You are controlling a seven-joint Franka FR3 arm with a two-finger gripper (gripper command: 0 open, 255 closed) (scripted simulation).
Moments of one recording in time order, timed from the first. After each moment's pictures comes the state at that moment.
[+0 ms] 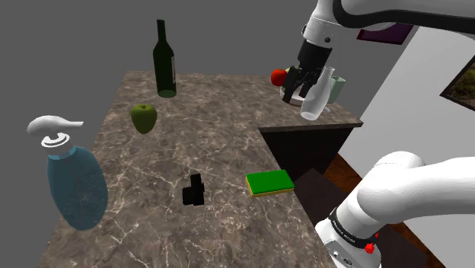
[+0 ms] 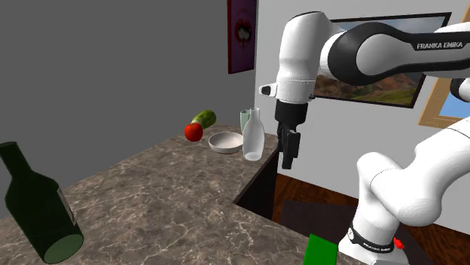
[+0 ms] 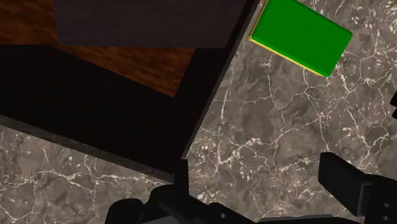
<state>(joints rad) 0.00 -0.76 0.06 -2.38 0.10 1.66 0.00</state>
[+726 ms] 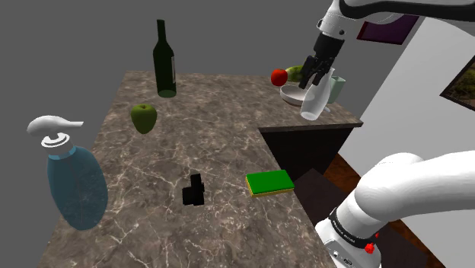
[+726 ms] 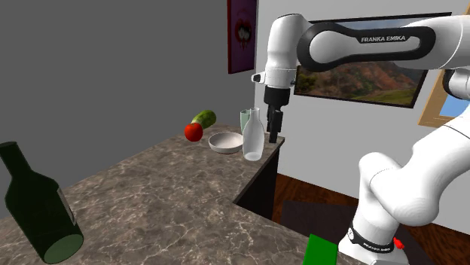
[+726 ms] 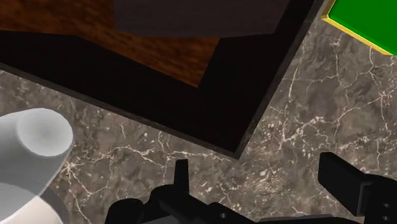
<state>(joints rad) -0.07 -0.66 -0.13 -2.28 -0.02 1.67 -0.21</state>
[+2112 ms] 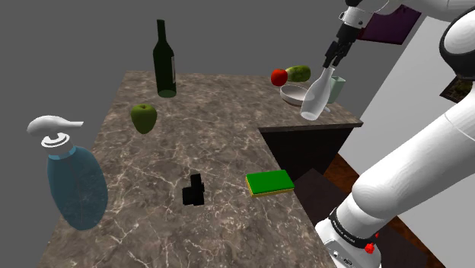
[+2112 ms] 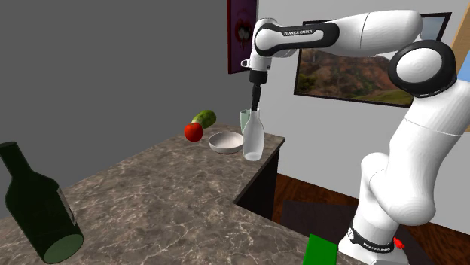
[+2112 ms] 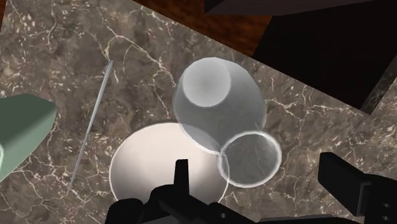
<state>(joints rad) -0.14 -0.16 -0.51 -1.77 0.00 1.69 -0.68</state>
